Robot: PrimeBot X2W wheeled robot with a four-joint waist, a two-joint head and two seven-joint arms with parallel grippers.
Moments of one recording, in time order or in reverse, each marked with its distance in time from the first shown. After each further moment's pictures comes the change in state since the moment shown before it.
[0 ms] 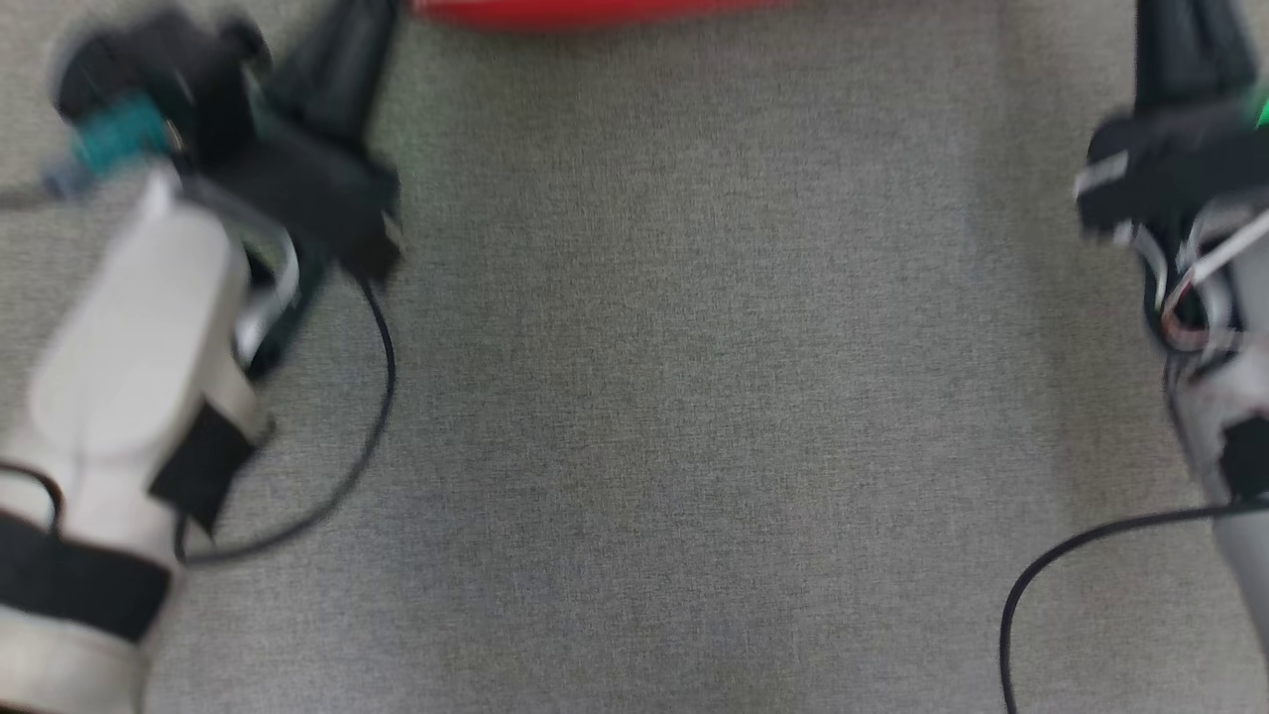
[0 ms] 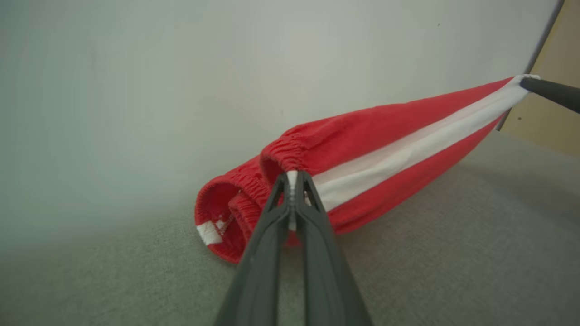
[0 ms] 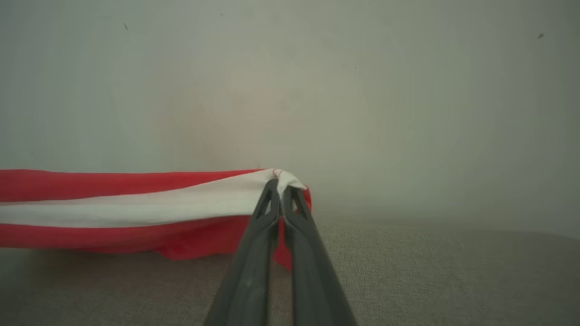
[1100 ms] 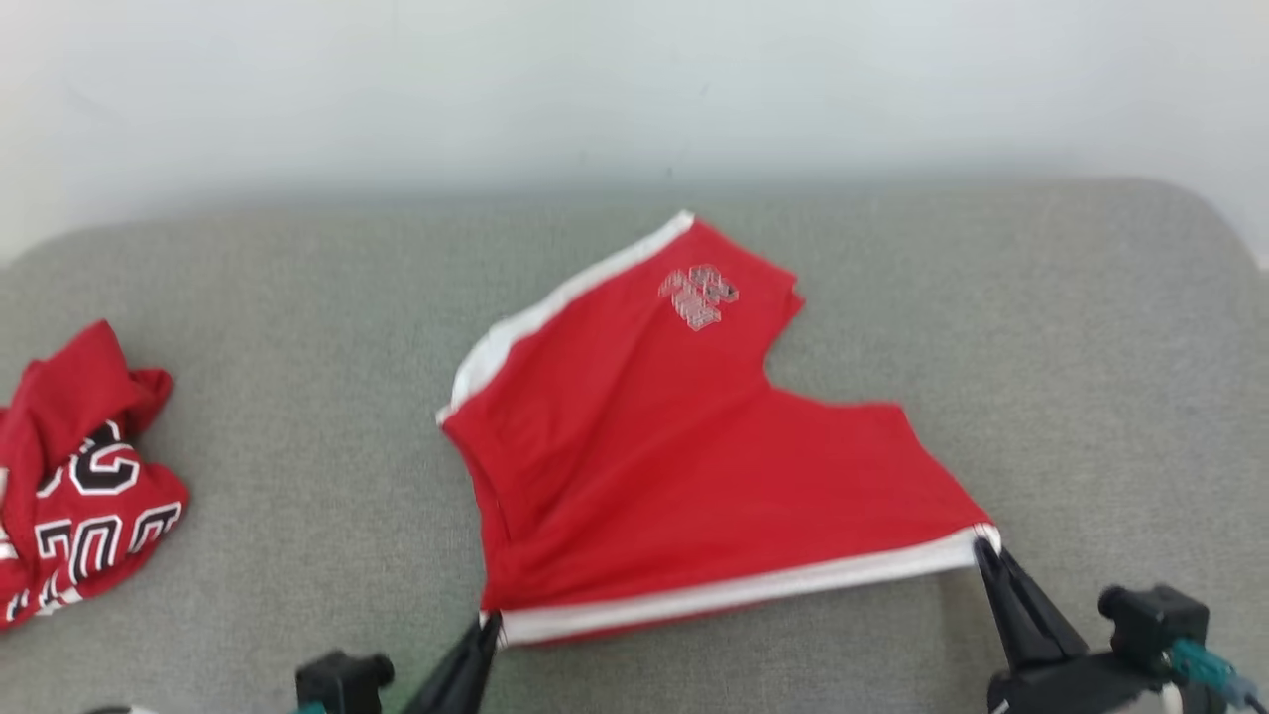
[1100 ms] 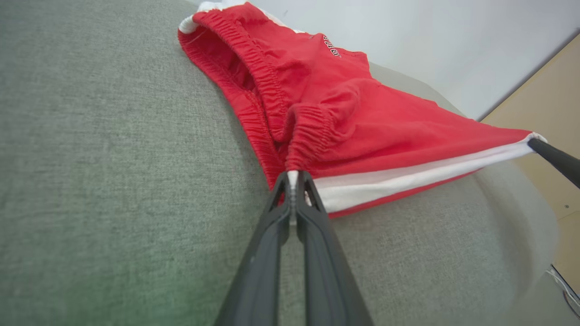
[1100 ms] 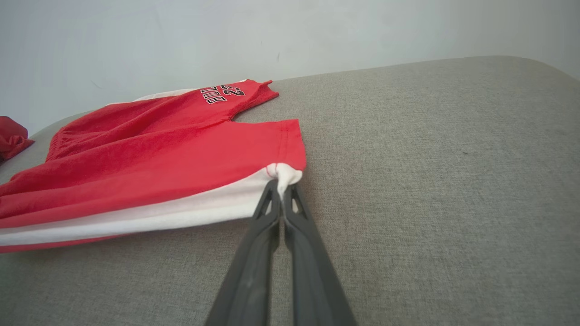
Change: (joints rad) left arm 0.870 -0.131 0.100 -0.025 -0.105 0.000 0.000; right arm 0.775 0.048 0.038 -0.038 0.030 0.000 0.000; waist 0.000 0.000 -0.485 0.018
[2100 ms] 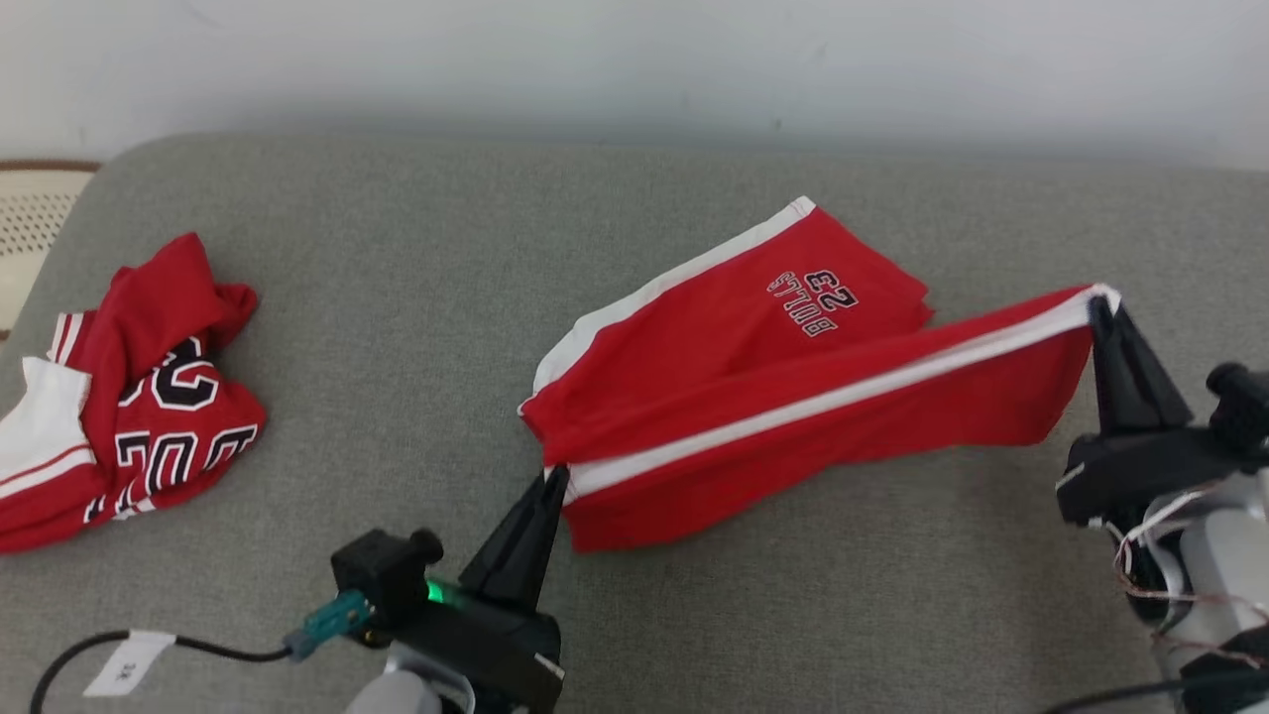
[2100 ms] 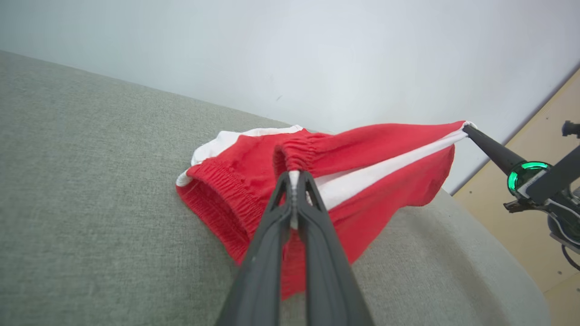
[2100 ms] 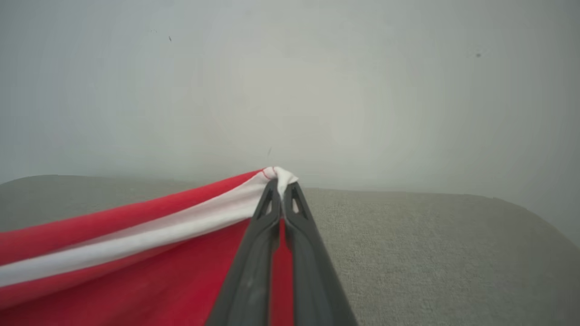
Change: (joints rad) left arm -0.085 -0.095 0.040 -0.161 0.043 0.000 0.000; right arm -0.298 0.019 -0.226 0.080 -0.198 0.000 0.000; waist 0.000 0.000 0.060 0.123
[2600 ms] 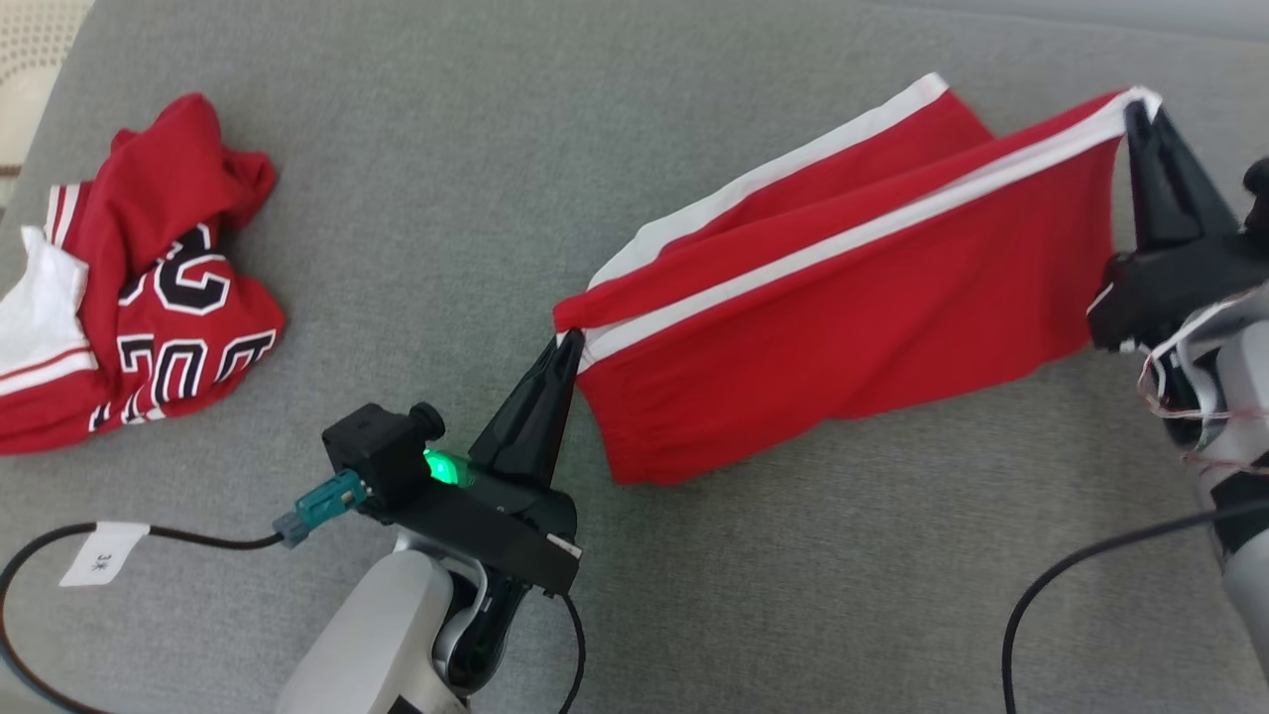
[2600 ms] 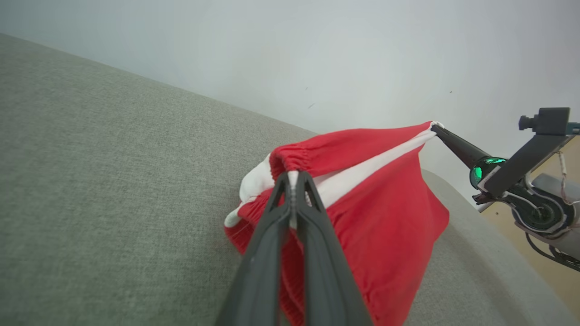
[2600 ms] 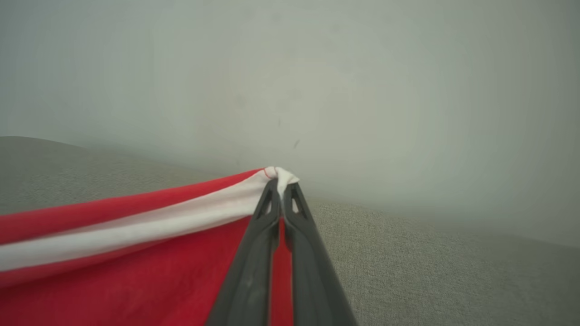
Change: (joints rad) left arm -0.210 -0.026 -0.007 0.011 -0.048 0.000 0.000; right arm -0.388 -0.067 0.114 0.237 -0.042 0.000 0.000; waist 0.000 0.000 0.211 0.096
